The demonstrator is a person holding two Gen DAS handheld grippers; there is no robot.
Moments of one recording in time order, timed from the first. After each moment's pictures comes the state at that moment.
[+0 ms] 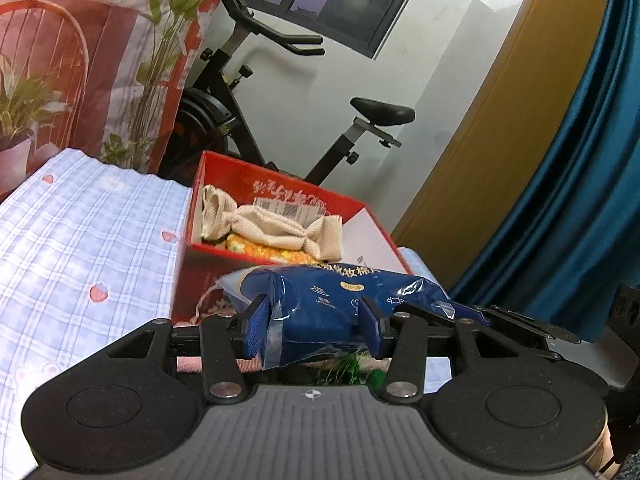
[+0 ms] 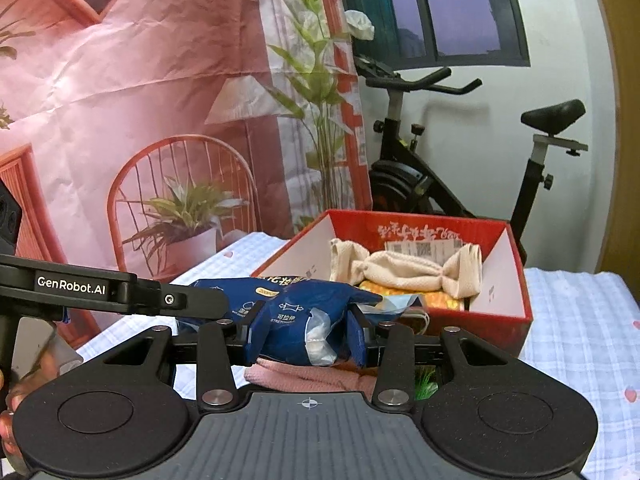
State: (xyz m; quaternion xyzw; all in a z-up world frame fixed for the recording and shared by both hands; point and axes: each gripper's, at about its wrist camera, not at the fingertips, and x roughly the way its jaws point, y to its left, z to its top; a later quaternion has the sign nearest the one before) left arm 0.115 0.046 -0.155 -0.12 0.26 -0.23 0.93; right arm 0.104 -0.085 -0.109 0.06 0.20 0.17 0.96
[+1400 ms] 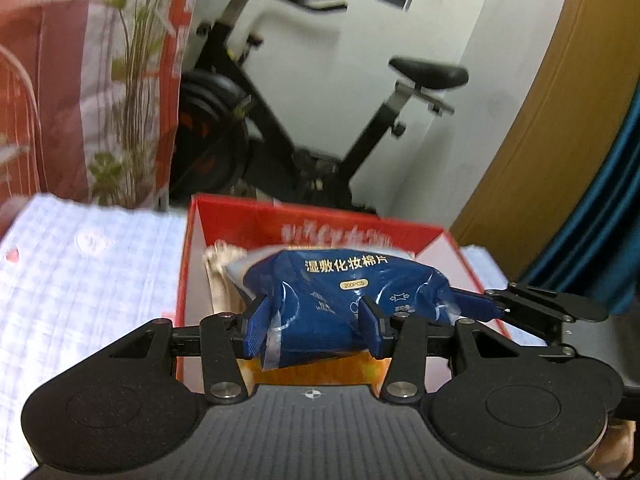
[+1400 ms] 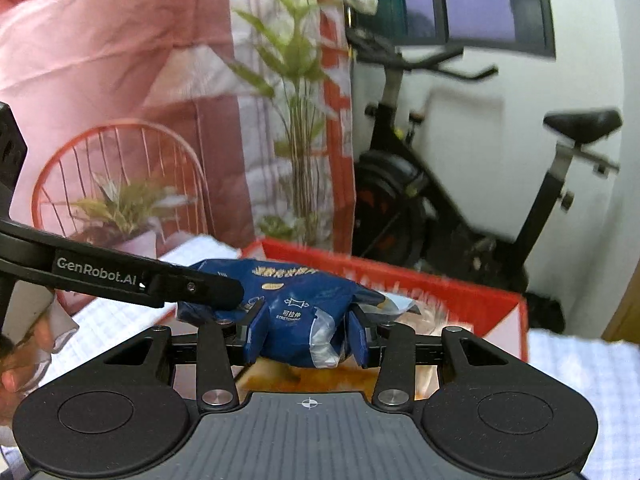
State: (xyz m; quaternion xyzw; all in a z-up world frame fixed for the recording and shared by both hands) left arm 0.299 0.005 -0.145 -0.05 0.34 -0.20 0.92; right arm 0.311 -0.117 -0.112 0.02 0.25 0.17 0.95
